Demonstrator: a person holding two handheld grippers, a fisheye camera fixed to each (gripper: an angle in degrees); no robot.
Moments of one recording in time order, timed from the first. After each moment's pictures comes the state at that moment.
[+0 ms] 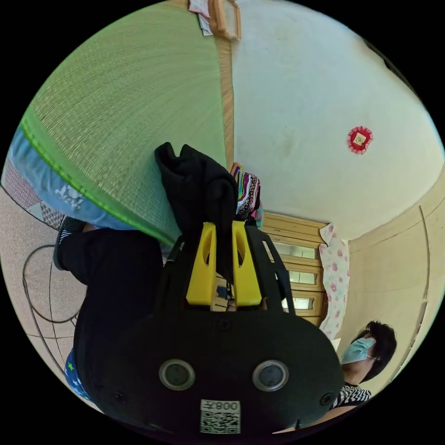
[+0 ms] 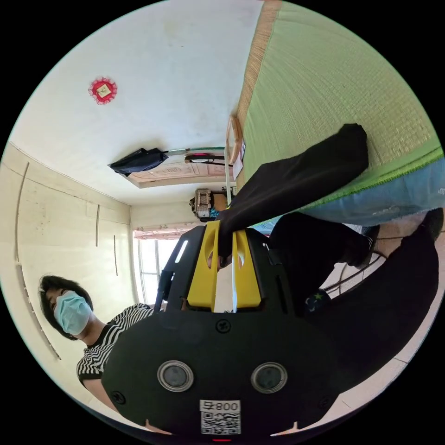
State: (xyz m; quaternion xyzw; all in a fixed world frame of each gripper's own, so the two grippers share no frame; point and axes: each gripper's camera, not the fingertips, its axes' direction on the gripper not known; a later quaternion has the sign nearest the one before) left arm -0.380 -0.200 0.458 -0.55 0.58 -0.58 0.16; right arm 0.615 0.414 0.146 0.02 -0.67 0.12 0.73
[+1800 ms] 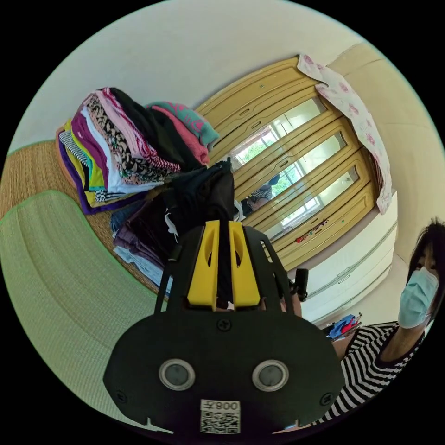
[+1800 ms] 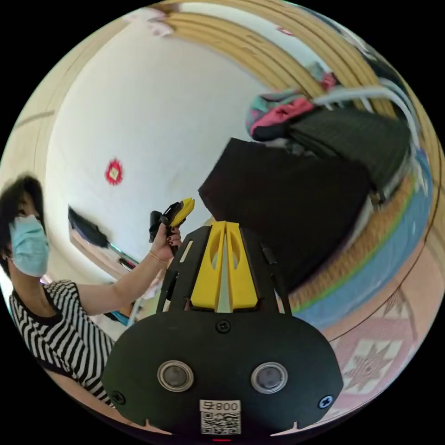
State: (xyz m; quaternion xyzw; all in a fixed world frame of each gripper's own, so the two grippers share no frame) left arm -0.033 -1.128 0.450 -0.26 0.90 -0.26 0.23; right arm 1.024 0.476 -0.053 0.40 -0.28 0.21 0.85
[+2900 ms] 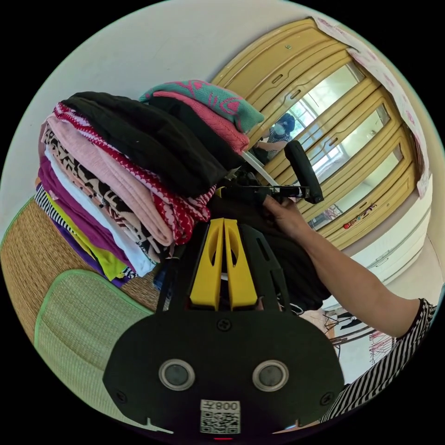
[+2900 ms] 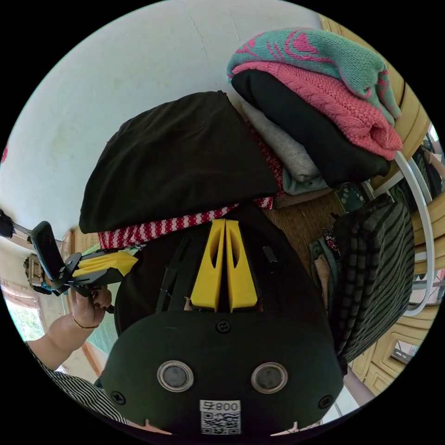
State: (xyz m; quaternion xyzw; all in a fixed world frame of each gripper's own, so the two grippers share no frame) left arm 0.094 -1.347 0.473 -0.29 0.90 -0.12 0.29; right arm 1.126 0.063 -0.089 0.12 -0.09 0.19 0.97
